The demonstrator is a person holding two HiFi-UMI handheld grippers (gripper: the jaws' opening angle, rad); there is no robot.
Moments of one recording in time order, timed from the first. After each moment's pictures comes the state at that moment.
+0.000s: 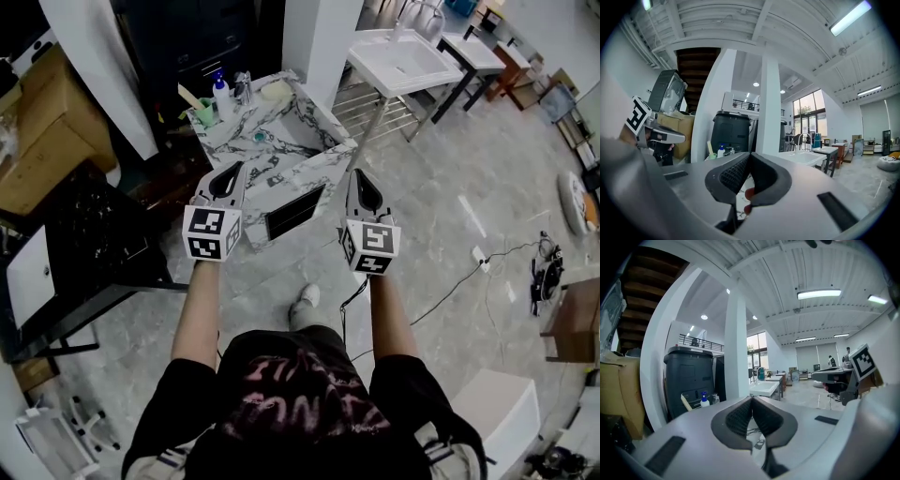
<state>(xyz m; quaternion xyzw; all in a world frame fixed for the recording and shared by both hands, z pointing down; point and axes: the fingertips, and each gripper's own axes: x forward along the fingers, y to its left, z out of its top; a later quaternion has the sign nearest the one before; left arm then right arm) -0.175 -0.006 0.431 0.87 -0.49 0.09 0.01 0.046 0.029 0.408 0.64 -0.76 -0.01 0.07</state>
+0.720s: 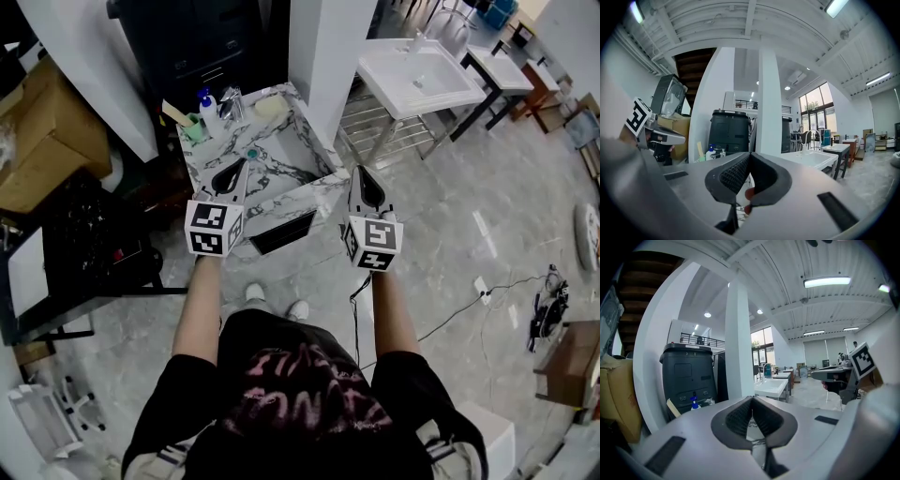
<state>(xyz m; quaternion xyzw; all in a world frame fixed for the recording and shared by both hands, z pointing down) -0.092 -0.120 0.429 0.84 -0.53 0.11 0.02 0.133 -0.109 0.410 0.60 -0.79 0.00 0.06</state>
